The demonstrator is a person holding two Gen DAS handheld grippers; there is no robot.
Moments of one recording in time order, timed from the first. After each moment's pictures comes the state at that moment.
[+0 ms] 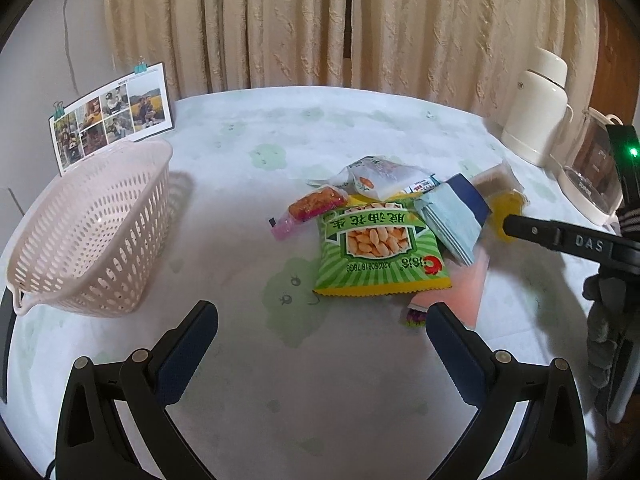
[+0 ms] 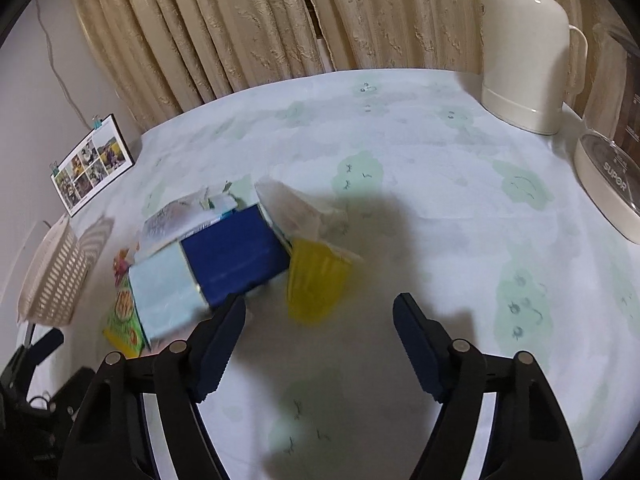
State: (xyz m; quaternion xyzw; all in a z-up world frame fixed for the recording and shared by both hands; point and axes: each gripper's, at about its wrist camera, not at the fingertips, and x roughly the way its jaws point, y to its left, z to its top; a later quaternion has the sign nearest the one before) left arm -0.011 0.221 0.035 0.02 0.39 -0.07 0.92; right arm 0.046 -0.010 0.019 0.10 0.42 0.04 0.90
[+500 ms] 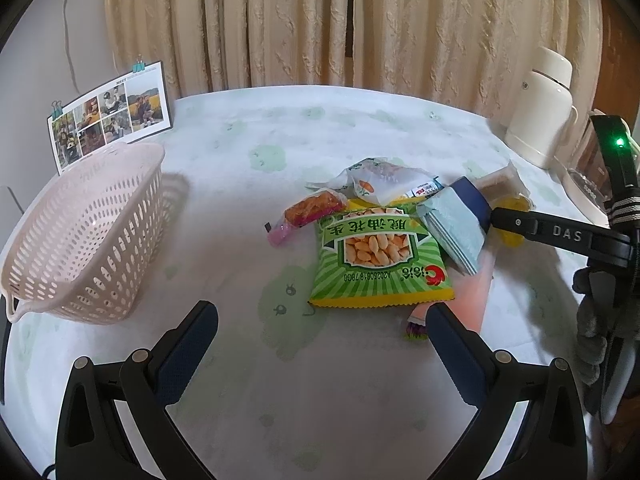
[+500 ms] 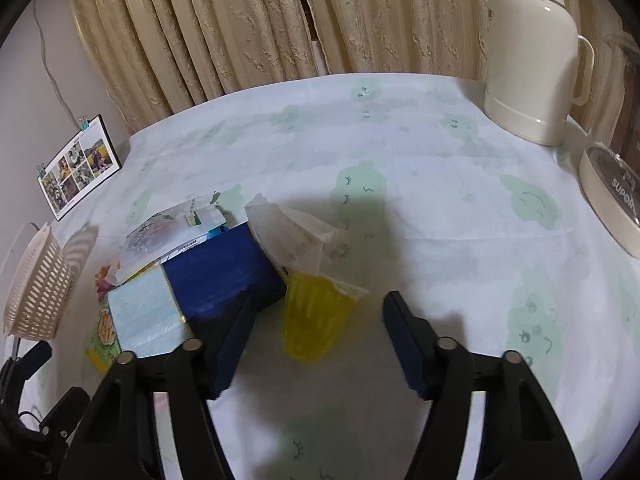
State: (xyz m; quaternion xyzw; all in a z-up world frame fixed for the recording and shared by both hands) left arm -0.003 0.218 0.032 0.02 0.39 -0.06 0.92; right arm 0.066 -0.003 0.016 0.09 0.42 0.03 0.90
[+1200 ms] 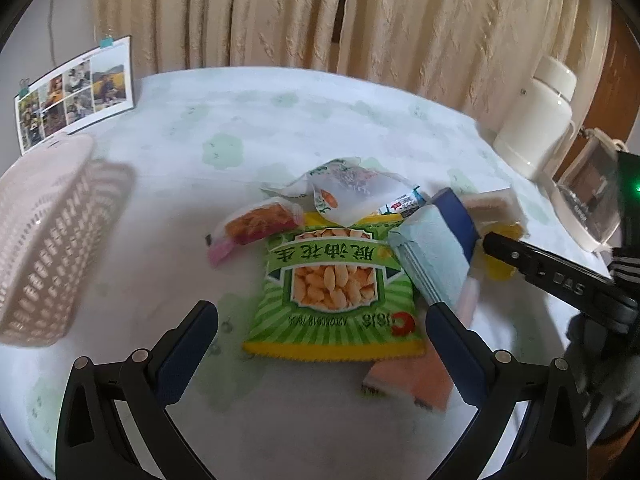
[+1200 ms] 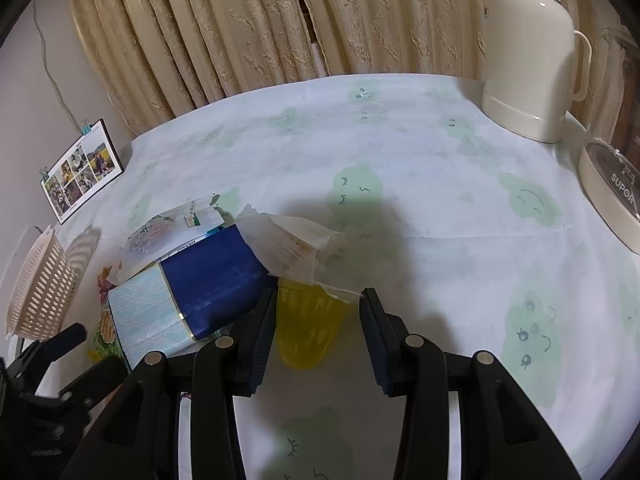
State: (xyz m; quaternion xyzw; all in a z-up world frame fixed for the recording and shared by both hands) left arm 0.046 0.192 0.016 -0.03 0.43 -0.10 0.90; right arm 0.065 -0.010 0.015 0.10 0.42 0.03 0.90
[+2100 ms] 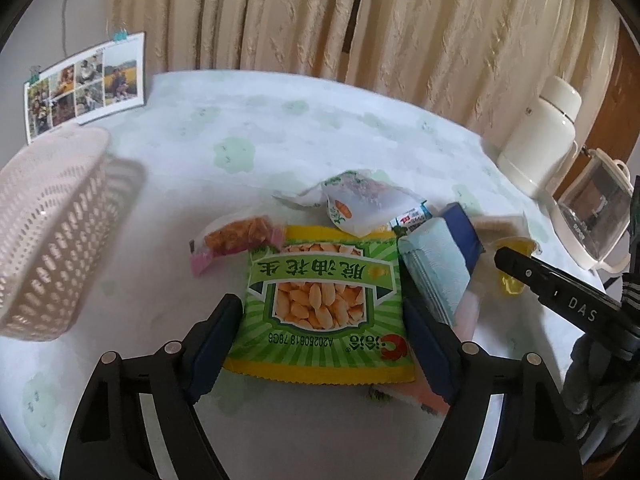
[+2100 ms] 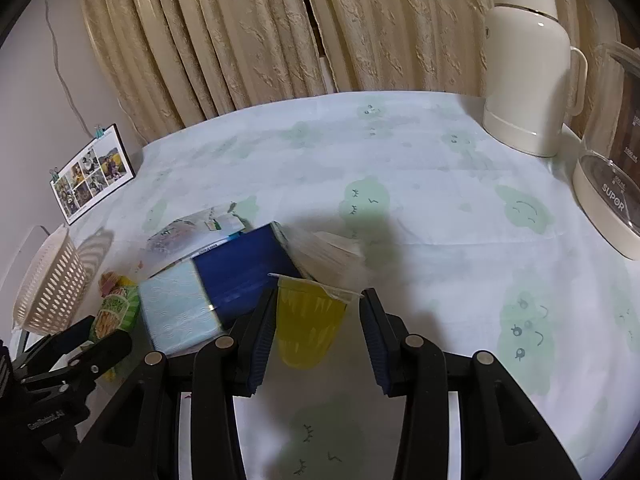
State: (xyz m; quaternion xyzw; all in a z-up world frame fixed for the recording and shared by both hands) left arm 0.030 0.207 0.029 -0.06 0.39 -0.09 0.91; right arm 0.050 -0.005 0.027 0.09 0.39 0.04 0.91
